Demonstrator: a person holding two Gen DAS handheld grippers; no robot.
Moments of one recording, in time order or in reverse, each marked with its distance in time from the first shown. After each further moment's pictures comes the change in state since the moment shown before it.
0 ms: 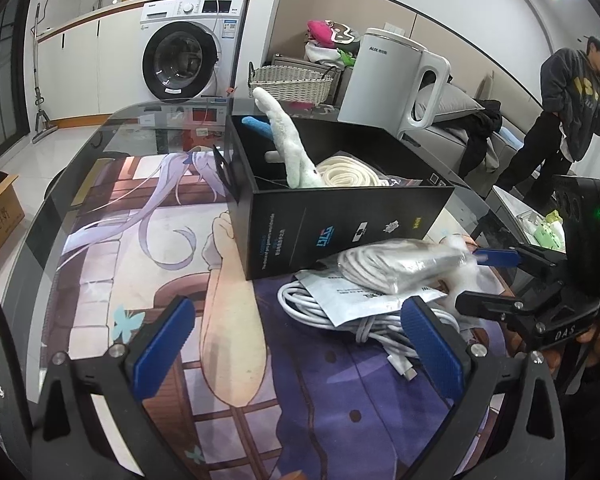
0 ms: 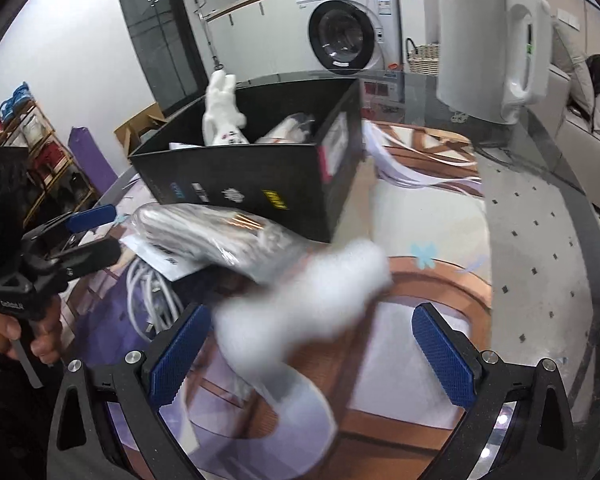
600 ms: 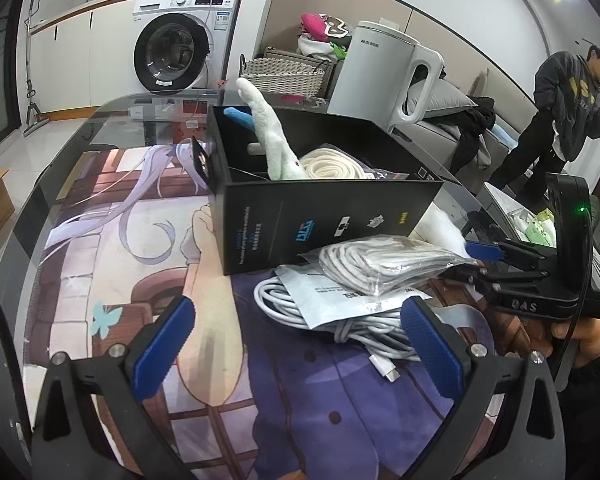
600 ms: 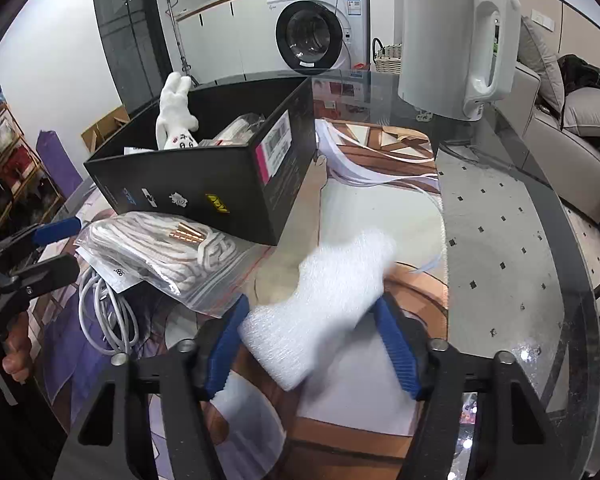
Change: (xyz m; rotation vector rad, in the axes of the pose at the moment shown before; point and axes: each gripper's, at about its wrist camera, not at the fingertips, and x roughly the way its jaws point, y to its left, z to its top) left arm 0.005 -0.009 0.000 -0.004 0.026 -0.042; right arm -0.003 -0.025 -0.002 0.042 -0.014 -0.140
